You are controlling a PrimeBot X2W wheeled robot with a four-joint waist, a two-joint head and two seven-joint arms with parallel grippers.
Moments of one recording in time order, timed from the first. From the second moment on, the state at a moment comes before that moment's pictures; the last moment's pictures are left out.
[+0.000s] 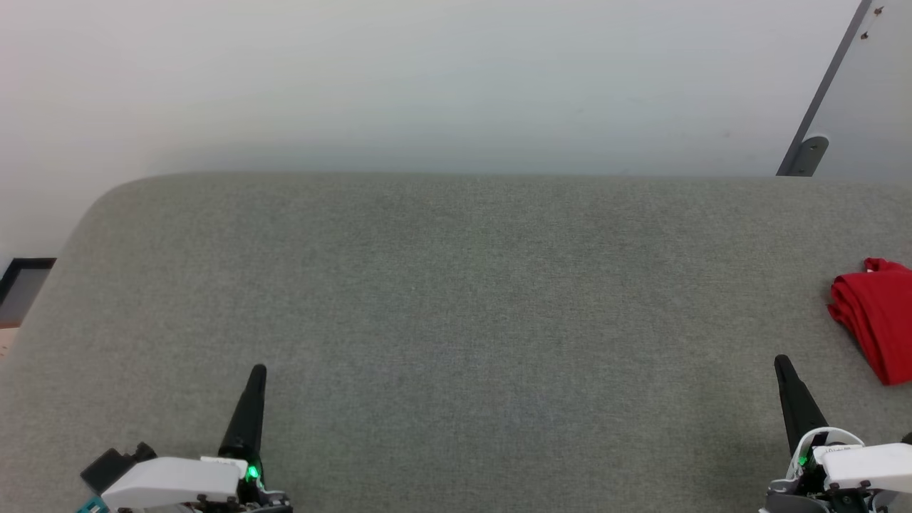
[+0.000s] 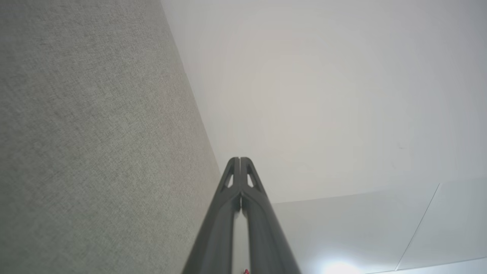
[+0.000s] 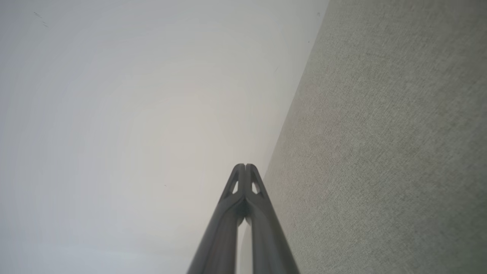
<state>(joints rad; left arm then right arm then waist) -0.06 0.09 0.06 0.21 -1.47 -0.13 0.04 -0.08 -0.07 -0.10 0.23 1.44 0.13 0.07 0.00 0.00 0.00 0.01</state>
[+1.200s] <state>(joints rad) -0.10 0.07 0.09 0.25 -1.64 -0.13 0.09 -0.11 -0.05 -0.12 0.25 1.61 0.13 0.11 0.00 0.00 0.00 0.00</state>
